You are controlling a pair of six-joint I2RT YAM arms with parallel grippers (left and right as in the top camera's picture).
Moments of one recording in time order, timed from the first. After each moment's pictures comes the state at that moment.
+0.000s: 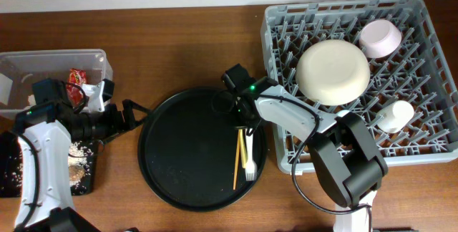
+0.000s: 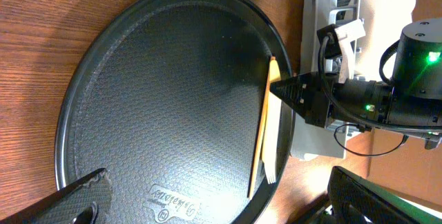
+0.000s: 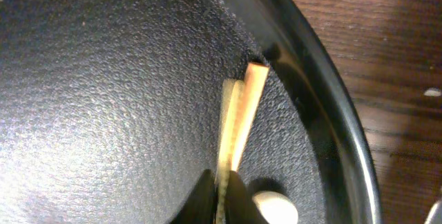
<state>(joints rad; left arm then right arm) 0.39 1.49 1.14 -1.09 0.77 0.14 0.58 2.02 1.40 -0.76 -0.08 0.52</state>
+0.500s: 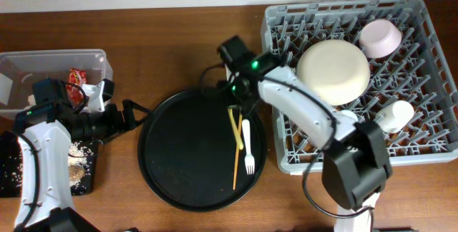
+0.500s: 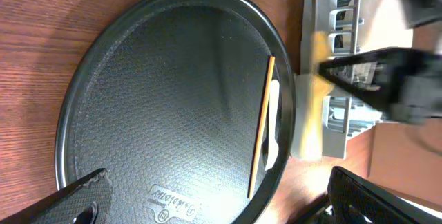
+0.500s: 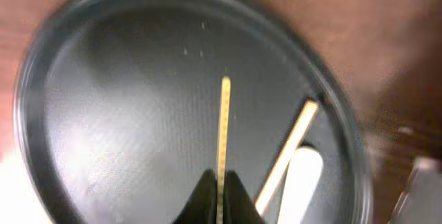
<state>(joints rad) 0.39 1.49 1.14 -1.09 0.77 0.14 0.56 1.99 1.72 -0.98 -0.19 0.42</state>
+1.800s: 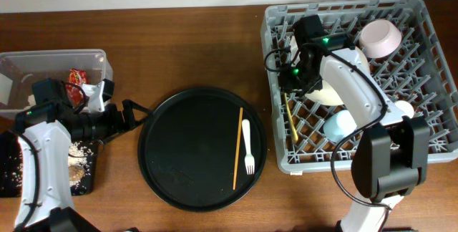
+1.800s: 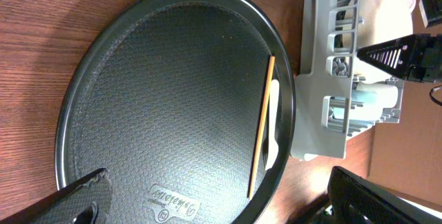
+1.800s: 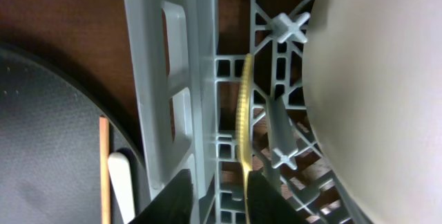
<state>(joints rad) 0.39 1.49 1.14 -1.09 0.77 0.14 0.20 1.94 1.62 -1.05 -0.14 0.21</state>
